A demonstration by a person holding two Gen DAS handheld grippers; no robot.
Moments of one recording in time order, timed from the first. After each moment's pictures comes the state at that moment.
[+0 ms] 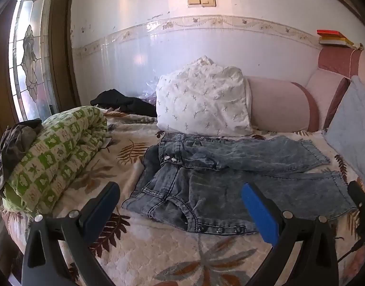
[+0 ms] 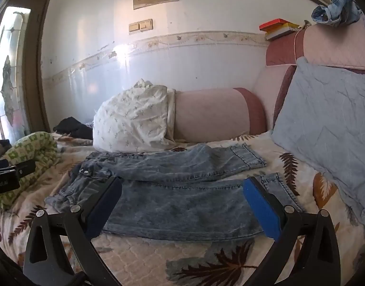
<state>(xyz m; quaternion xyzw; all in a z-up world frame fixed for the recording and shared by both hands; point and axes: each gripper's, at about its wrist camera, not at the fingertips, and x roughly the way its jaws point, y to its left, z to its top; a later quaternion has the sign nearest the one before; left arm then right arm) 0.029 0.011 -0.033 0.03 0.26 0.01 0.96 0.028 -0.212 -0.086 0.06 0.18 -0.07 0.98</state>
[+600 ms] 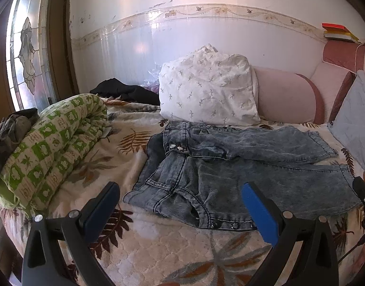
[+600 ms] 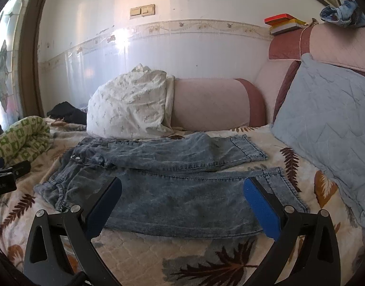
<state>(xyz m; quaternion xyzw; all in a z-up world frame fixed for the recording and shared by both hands) 0.046 0.031 -0.055 0.03 0.28 0.01 0.96 0.018 -0.207 -0.086 0.03 0.22 -0.09 0.97</state>
